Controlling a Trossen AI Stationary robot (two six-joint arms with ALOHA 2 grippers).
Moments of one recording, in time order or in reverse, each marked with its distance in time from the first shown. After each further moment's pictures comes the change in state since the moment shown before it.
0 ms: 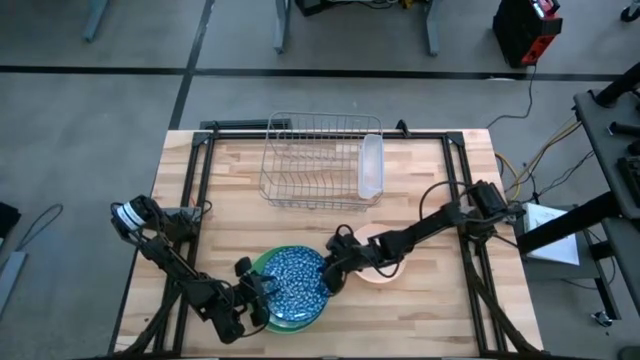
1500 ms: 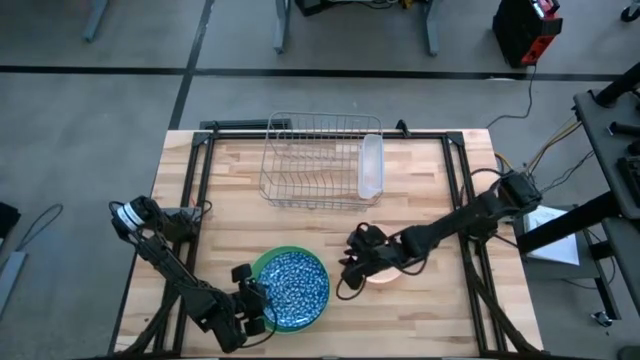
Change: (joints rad) left arm -0.006 -0.002 0.204 -0.341 0.220 0.007; right arm 0.080 -0.266 -0.022 -0.428 0.160 0.052
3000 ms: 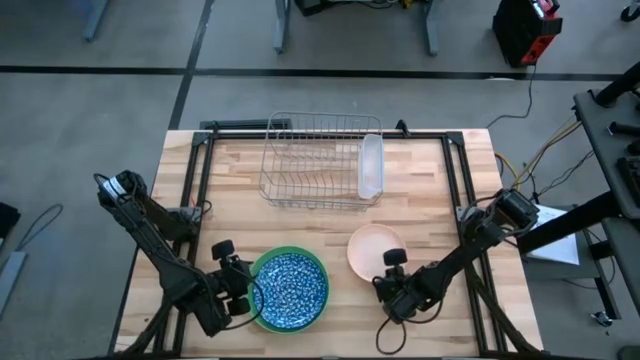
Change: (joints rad) left arm 0.016 -0.280 0.086 -0.479 -0.006 -0.007; right arm 0.315 0.117 0.002 -0.466 -0.017 -0.437
